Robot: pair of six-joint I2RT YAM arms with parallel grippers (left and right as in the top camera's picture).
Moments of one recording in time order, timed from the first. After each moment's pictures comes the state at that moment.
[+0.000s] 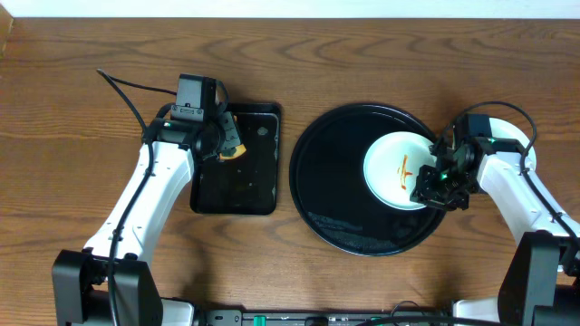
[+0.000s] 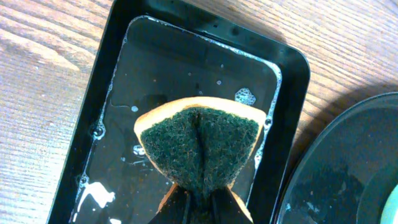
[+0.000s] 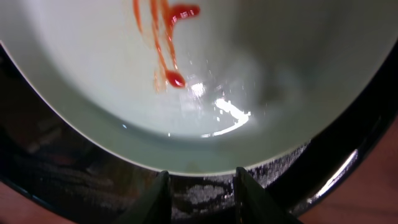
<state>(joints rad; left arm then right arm) -0.15 1.55 1.13 -0.65 0.07 -0.47 -0.04 1.61 0.96 -0.94 -0.28 0.18</state>
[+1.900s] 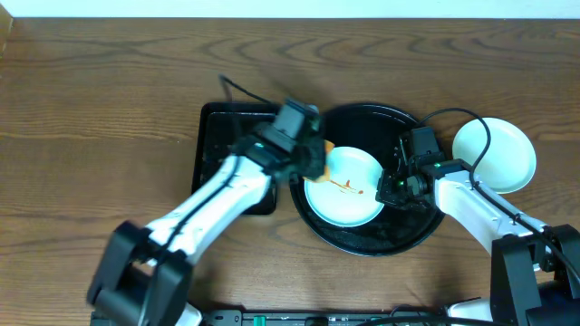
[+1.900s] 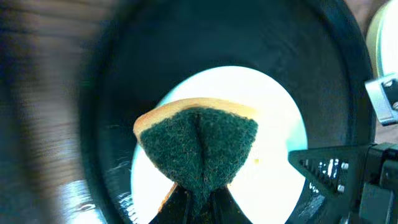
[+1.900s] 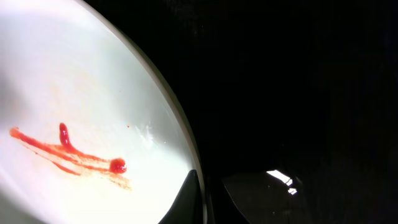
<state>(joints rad) -0.61 1.68 1.13 -0.45 0.20 -0.56 0.23 1.61 0.79 -0.53 -0.21 0.51</state>
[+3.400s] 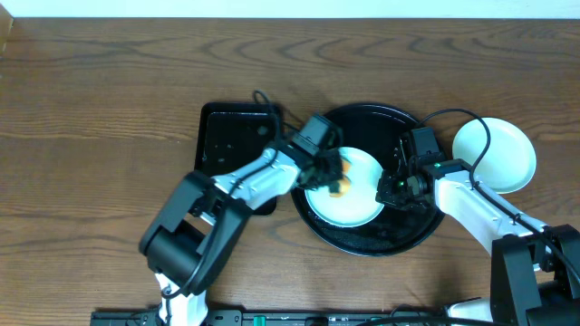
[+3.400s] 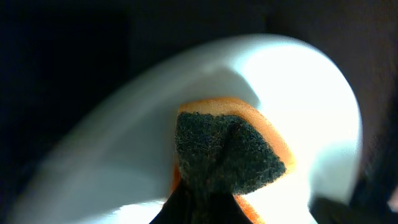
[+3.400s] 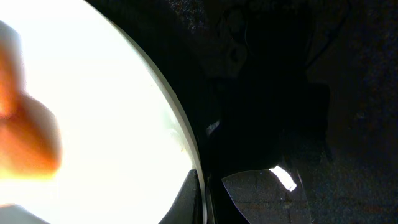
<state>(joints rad) -0.63 1.95 1.14 -0.32 0.28 -0.79 0.23 1.61 0.79 -0.54 -0.21 0.51</state>
